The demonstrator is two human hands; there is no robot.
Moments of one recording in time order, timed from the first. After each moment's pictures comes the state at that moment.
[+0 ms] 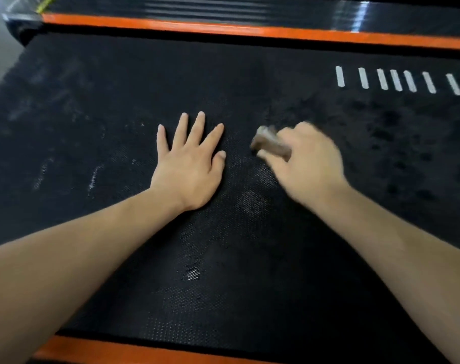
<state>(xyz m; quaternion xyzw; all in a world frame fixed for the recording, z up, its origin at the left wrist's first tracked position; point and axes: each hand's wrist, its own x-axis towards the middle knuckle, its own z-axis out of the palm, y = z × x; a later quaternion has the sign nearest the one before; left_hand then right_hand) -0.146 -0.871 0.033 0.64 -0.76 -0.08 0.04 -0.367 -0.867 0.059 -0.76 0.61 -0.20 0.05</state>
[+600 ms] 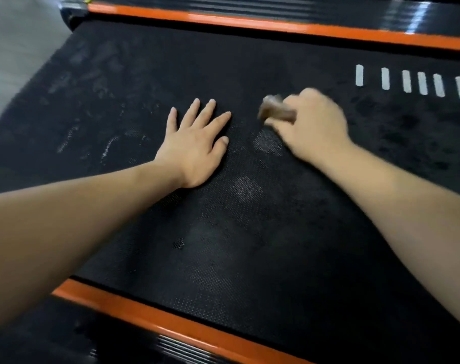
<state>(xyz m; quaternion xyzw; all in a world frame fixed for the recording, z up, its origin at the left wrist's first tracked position) -0.150 -0.868 0.041 0.66 -0.75 -0.09 0.03 -0.384 -0.928 0.059 -0.81 0.56 -0.17 0.03</state>
